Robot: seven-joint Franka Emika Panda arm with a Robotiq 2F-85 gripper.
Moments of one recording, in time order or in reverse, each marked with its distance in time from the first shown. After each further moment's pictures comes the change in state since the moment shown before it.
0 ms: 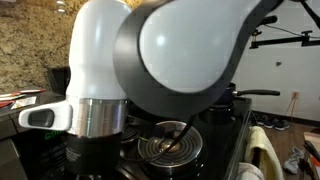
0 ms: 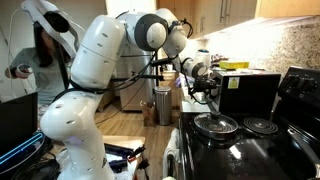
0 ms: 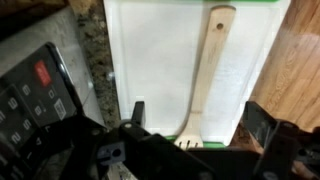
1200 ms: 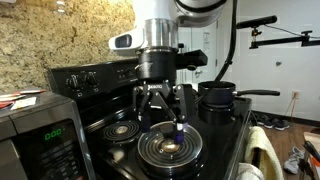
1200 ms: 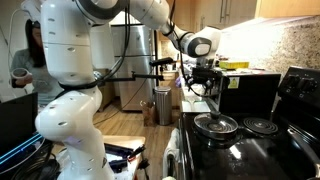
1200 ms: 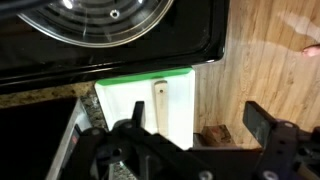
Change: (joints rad) arm -0.126 -0.431 -0.091 -0.245 0.308 -0.343 -0.178
